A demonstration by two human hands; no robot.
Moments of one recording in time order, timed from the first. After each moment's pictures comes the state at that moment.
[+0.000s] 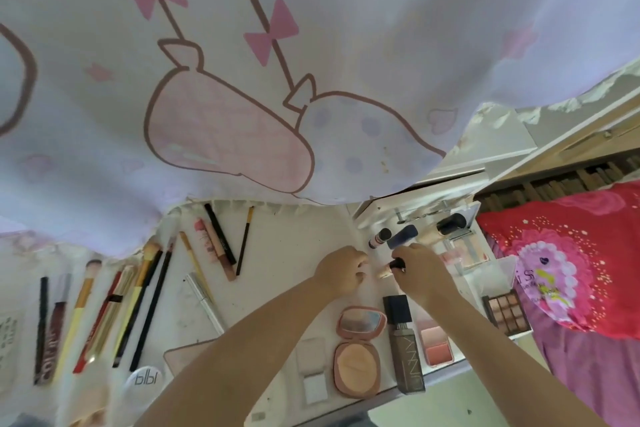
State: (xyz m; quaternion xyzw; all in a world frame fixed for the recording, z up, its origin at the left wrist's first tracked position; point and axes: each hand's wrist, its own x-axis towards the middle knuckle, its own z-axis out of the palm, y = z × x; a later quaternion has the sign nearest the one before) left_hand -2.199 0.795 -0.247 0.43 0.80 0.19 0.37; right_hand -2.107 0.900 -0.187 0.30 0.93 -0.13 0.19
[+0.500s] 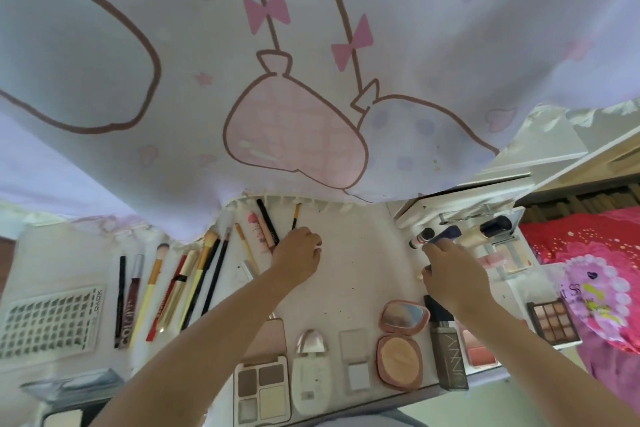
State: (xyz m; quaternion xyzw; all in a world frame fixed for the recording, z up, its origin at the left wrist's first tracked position) left_hand -2.263 0.684 -0.235 0.33 0.90 0.13 0.25; right_hand -2.113 0.863 -0.169 0.26 0.95 -0.02 0.19
